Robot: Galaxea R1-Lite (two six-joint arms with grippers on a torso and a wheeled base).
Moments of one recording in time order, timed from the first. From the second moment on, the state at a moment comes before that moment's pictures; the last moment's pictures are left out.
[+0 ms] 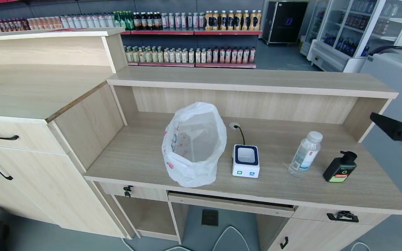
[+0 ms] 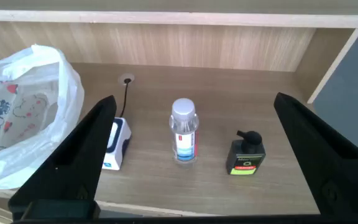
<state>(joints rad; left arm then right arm) 0.00 0.00 0.00 0.00 0.04 -0.02 -0.01 1.21 -0.55 -0.70 0.01 -0.04</state>
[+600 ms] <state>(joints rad) 0.00 0.00 0.00 0.00 0.04 -0.02 -0.06 1.49 -0.56 -0.67 -0.04 -0.13</state>
